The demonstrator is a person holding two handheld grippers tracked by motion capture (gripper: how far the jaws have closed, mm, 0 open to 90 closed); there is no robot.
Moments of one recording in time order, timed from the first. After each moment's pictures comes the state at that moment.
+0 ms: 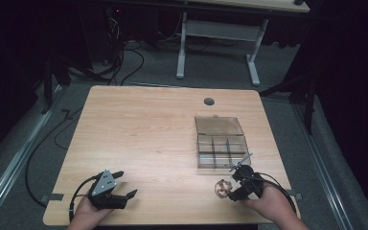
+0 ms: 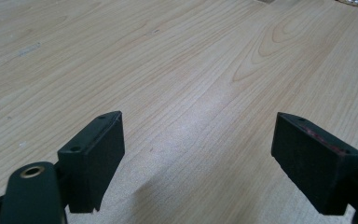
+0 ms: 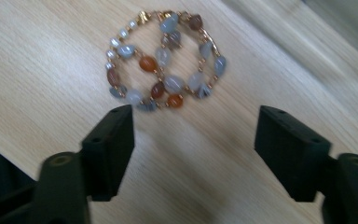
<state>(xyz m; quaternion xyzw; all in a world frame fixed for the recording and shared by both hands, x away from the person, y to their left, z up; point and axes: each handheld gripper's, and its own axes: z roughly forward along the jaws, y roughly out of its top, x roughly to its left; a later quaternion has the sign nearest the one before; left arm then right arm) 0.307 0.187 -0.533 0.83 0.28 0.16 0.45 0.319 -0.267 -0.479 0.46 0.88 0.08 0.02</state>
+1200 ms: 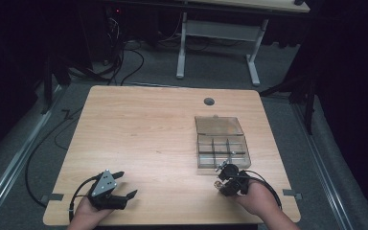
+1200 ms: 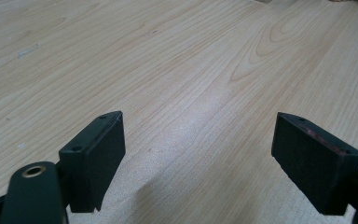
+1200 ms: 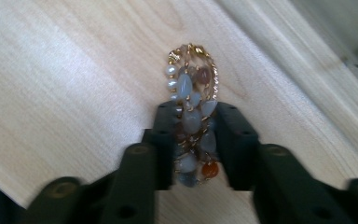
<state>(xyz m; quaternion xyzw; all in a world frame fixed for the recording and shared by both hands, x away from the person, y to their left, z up) 0.306 0.187 -0.533 0.83 0.27 0.16 0.45 0.330 -0.232 -0.489 0.41 0.91 0.07 0.04</state>
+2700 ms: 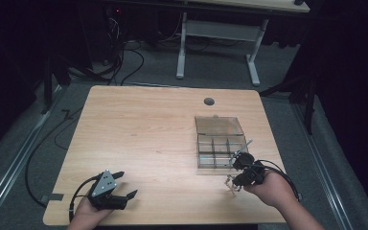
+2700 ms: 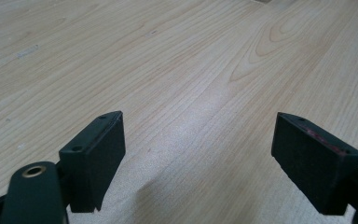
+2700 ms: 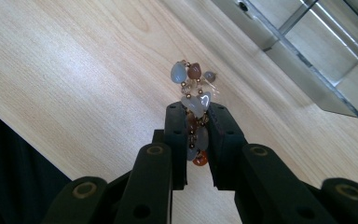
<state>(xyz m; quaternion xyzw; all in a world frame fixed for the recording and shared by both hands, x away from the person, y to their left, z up) 0.306 0.186 -0.533 0.83 0.27 0.16 0.45 0.338 -0.263 -0.438 0.43 0.90 0.08 0.03</state>
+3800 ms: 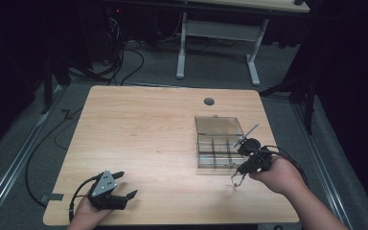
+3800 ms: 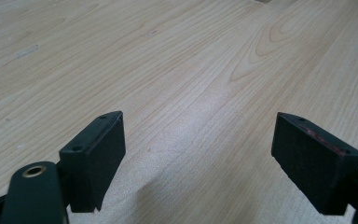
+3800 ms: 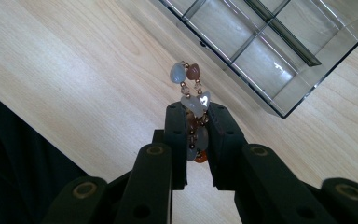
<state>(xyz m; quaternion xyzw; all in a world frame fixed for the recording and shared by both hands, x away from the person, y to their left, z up) 0.305 0.186 -0.533 0.83 0.27 0.16 0.45 0.354 -0.265 -0.387 0.43 0.90 0.07 0.04</state>
